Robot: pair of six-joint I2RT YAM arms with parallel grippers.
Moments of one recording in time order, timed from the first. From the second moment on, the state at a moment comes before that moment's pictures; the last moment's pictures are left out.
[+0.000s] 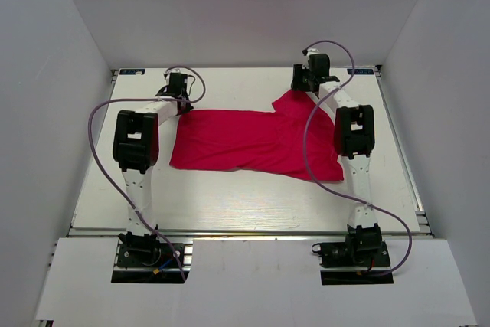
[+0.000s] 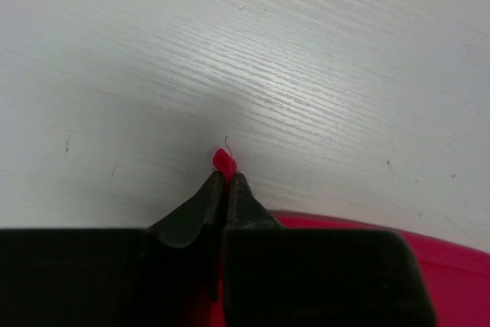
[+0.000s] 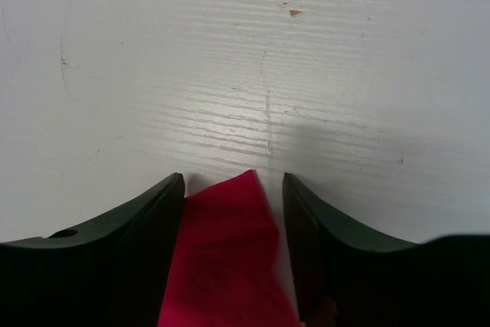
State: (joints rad) left arm -0.15 2.21 1.58 -0.20 -0.26 -0.36; right arm 0.17 2.59 2.18 -0.22 -0.14 0.10
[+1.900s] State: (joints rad) left arm -0.16 1.73 1.04 -0.08 -0.29 -0.40; right arm 0.21 1.04 0.46 0.00 -0.05 0.20
